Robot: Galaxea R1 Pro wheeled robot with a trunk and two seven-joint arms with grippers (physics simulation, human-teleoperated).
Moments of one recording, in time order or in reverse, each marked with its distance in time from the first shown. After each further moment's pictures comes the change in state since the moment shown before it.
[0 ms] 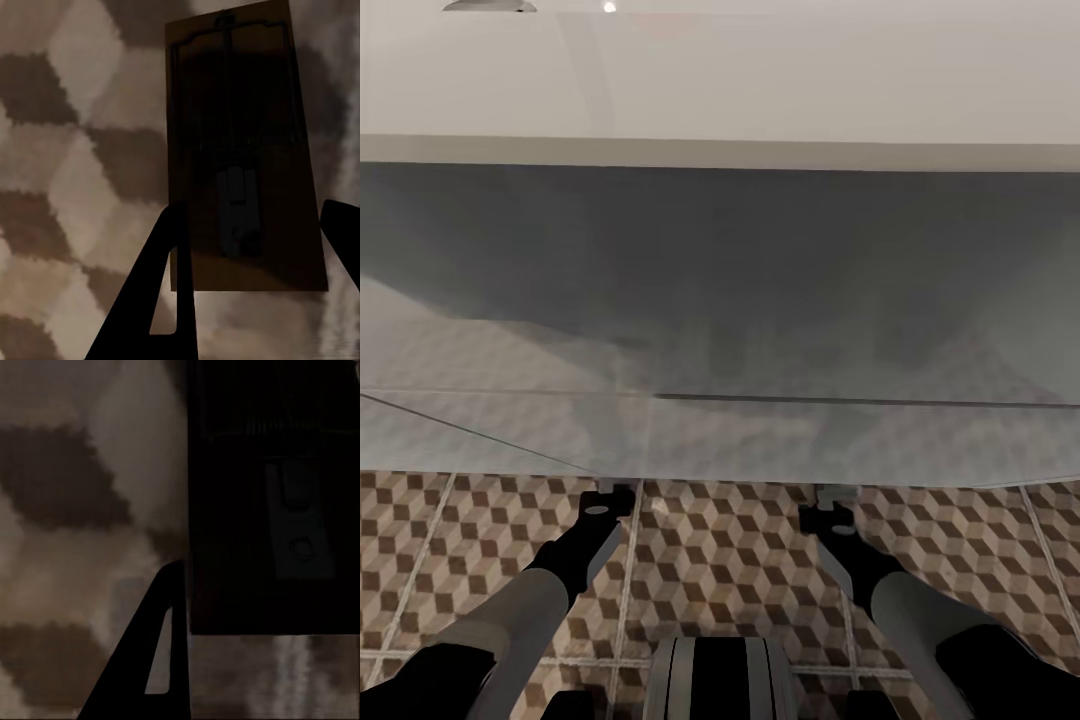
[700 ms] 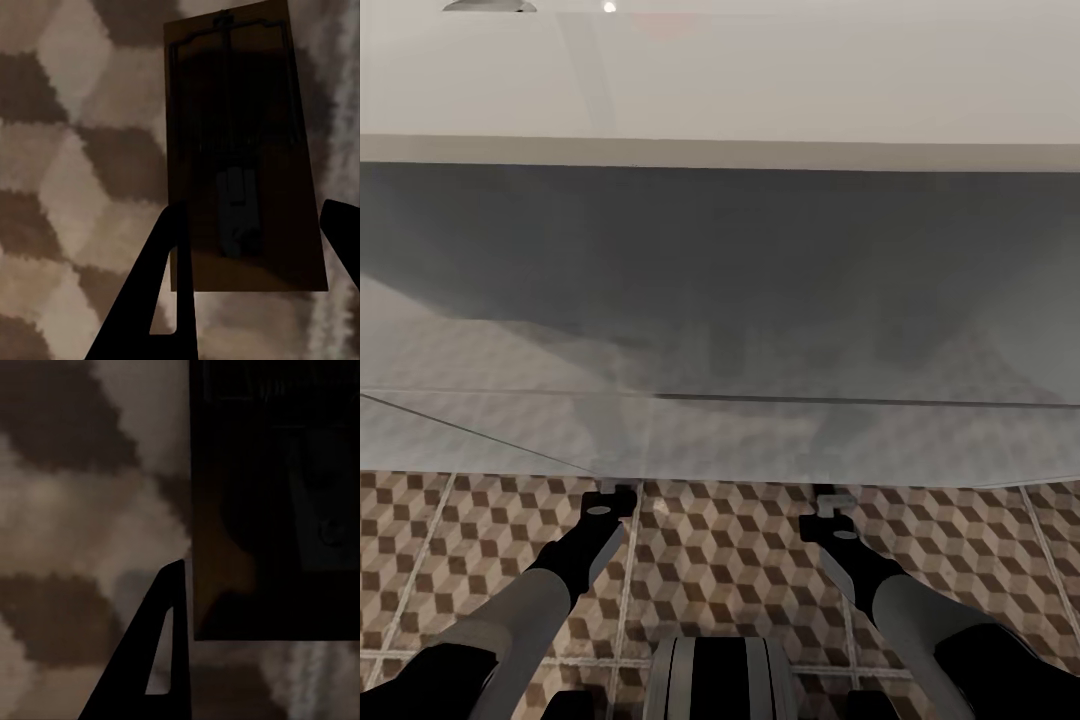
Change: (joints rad) left arm 0.000 -0.007 0.001 0.002 -0.005 -0.001 0.000; right arm 0.000 -0.001 -0.002 0.035 -0.011 0.014 0.042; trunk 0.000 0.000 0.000
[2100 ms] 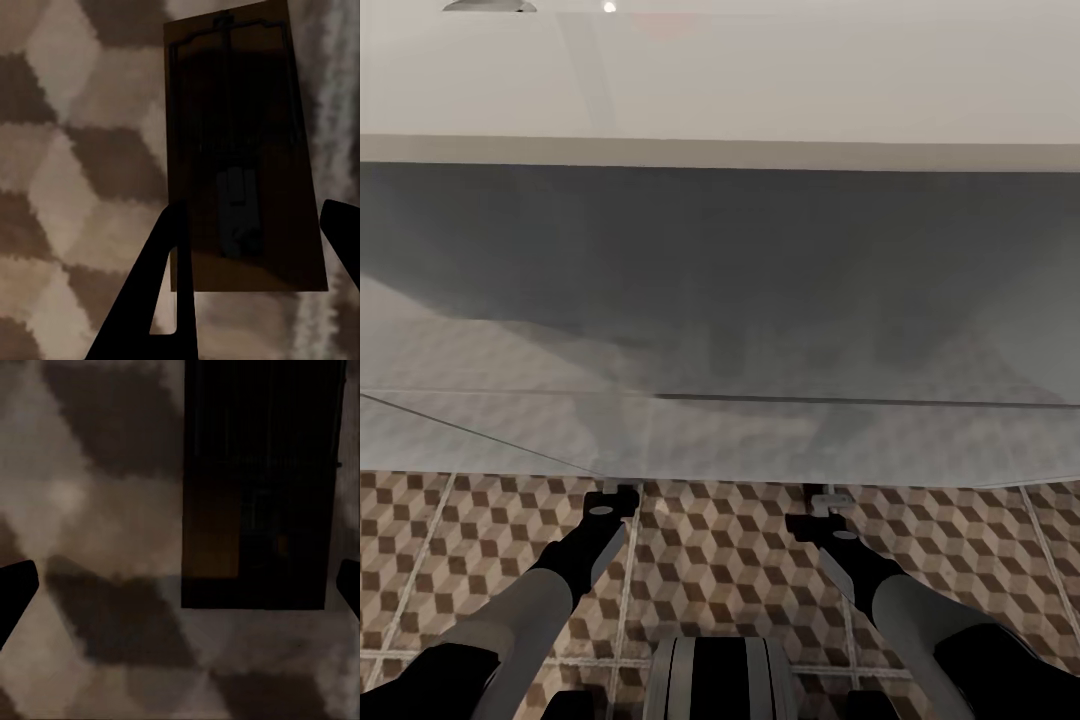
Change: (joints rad) left arm 0.000 -0.007 -0.001 0.000 0.000 0.000 0.000; right arm 0.000 0.002 -0.001 0.000 0.000 -0.009 0.080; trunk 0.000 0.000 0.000
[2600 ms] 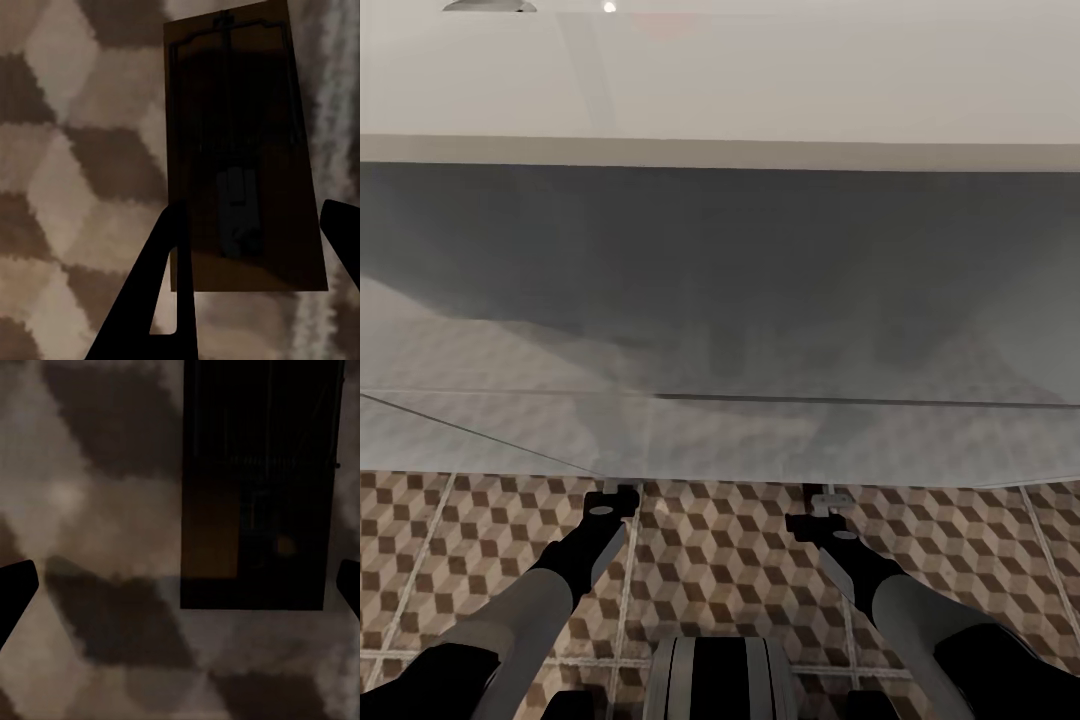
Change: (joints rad) left arm 0.000 -0.001 0.000 0.000 0.000 0.000 0.000; right arm 0.000 0.000 0.000 0.000 0.000 -0.001 0.000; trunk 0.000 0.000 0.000
